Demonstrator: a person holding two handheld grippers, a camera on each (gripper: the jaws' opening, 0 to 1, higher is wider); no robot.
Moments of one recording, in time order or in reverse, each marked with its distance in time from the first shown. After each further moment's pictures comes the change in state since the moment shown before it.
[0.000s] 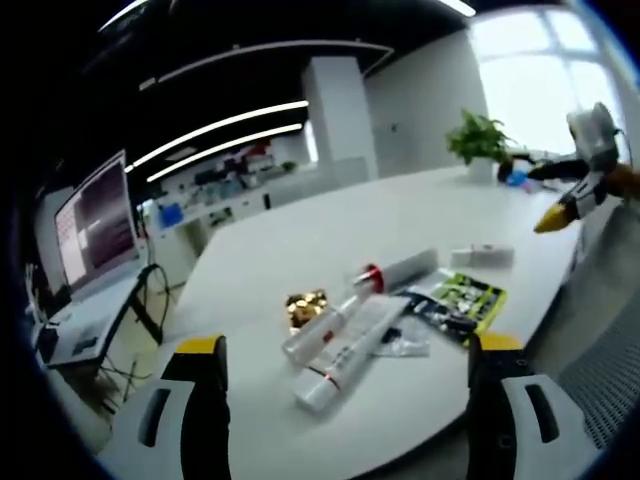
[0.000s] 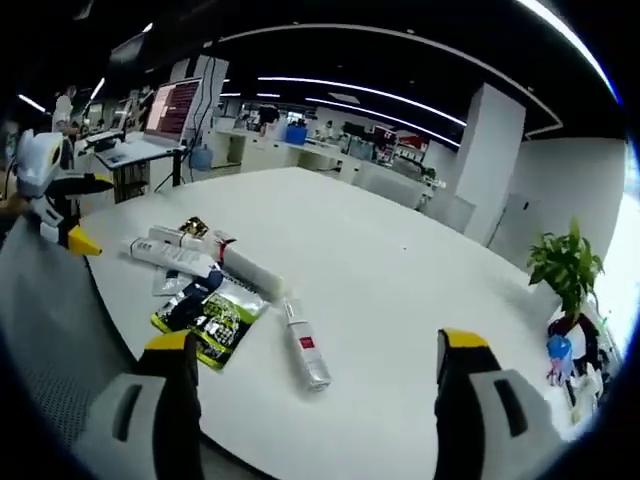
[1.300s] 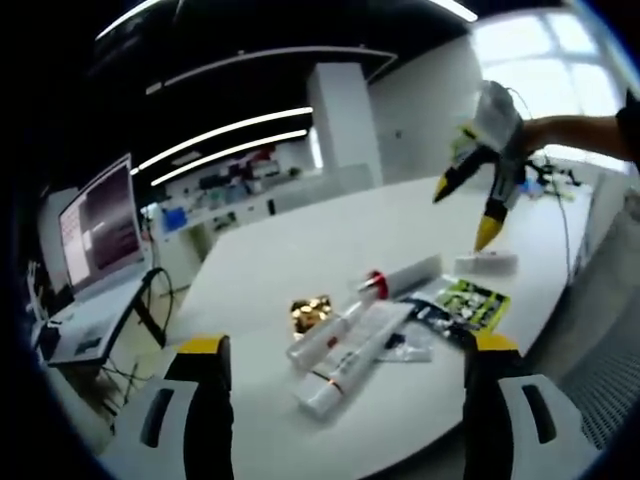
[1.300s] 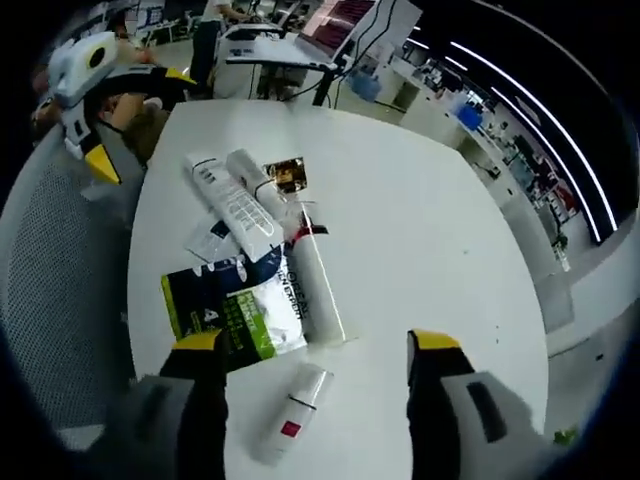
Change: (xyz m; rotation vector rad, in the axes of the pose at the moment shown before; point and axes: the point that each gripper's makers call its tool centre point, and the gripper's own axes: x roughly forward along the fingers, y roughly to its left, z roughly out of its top) left arm -0.002 0.003 0.003 -0.006 -0.018 0.011; right arm 0.112 0.059 0.051 -0.537 0.213 0.535
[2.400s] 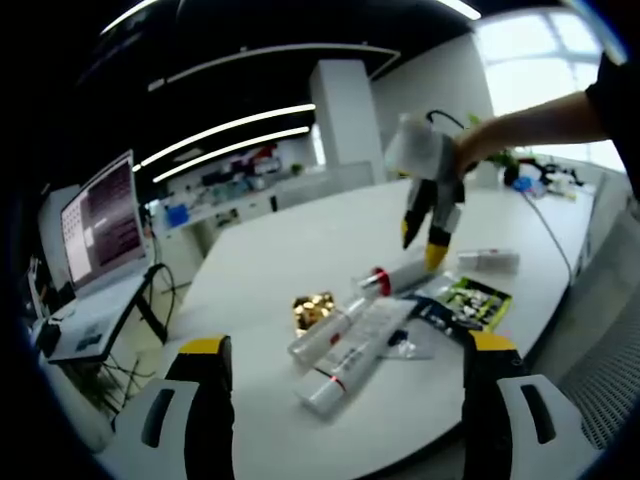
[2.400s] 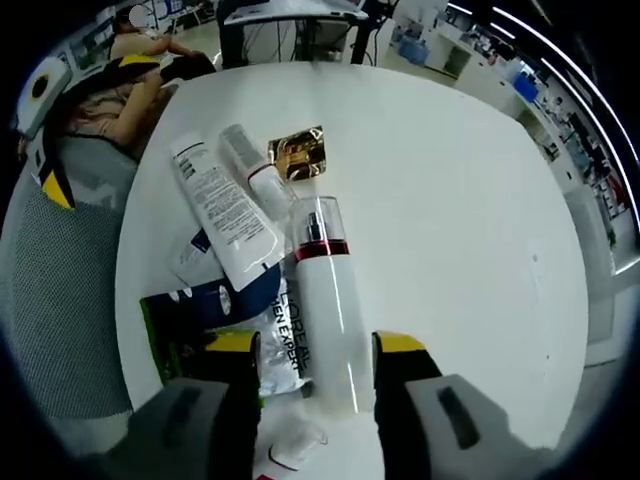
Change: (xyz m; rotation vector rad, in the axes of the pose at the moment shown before) left arm 0.000 0.002 -0.003 -0.006 0.013 0.010; right arm 0.086 0.004 0.009 -0.004 0.159 0.267
